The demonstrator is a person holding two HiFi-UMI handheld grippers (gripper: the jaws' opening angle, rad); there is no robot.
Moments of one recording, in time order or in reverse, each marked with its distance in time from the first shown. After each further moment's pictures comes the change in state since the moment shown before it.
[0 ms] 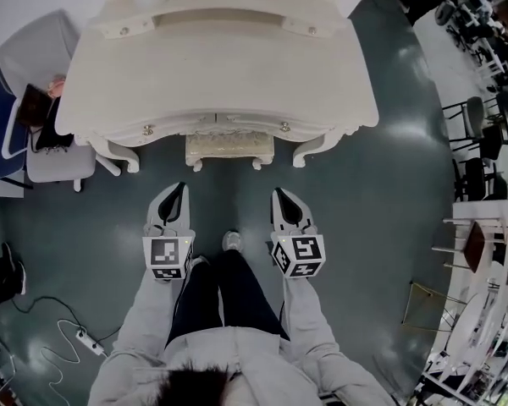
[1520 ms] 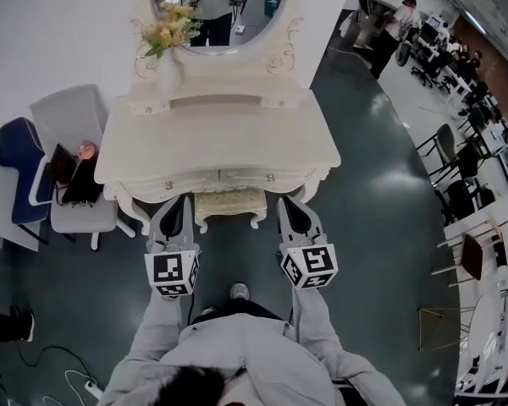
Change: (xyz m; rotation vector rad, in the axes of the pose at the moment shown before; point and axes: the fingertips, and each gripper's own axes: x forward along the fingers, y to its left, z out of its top) left arm -0.107 0.013 0.196 0.030 -0.337 0.040; right arm -0.105 0.060 0.198 -0.146 -0.346 -0.005
